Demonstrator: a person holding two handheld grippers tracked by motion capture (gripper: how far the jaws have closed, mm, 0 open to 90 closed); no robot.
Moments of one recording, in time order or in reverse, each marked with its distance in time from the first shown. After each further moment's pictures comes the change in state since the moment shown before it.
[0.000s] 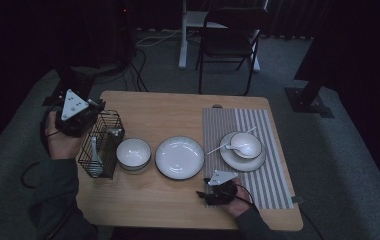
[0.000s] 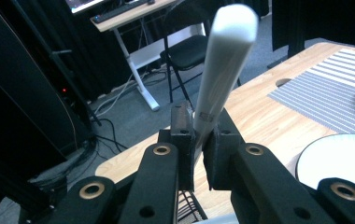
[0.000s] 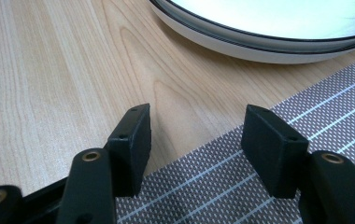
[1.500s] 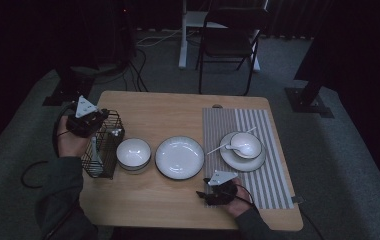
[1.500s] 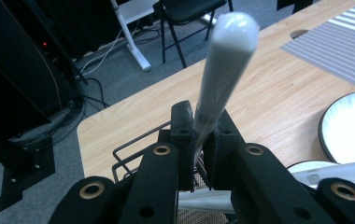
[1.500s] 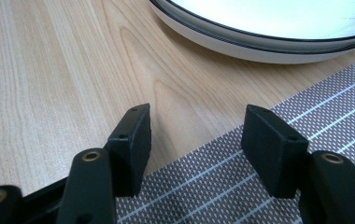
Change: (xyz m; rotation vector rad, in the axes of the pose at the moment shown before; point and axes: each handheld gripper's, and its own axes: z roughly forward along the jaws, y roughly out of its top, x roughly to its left) left arm 0.012 -0.048 0.050 0.164 -0.035 -0.053; right arm 0.000 0.000 0.000 0.001 0.000 0.000
